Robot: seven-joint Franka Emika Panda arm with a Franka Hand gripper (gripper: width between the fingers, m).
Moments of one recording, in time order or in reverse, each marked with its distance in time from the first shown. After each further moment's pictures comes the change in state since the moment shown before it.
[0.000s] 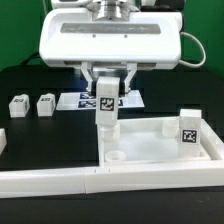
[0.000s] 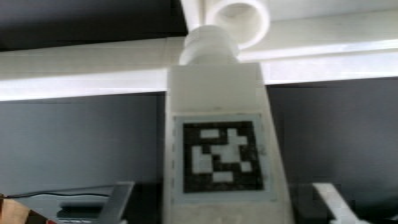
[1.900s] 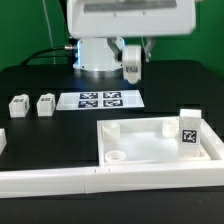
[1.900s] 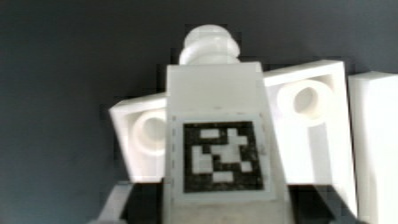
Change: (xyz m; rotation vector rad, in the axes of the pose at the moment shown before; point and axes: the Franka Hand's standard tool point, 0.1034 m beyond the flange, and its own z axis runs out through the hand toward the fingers) arm -0.067 -0.029 -0.096 0.067 -0.672 0.077
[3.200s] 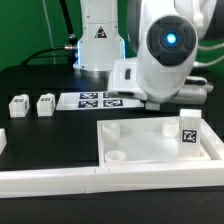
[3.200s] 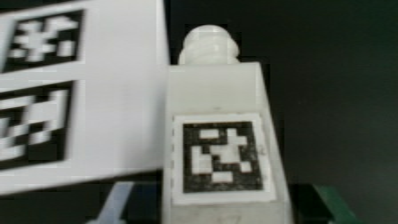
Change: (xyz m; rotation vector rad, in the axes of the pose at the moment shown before) arm -0.116 -0.036 0.134 -0.103 -0.842 0.035
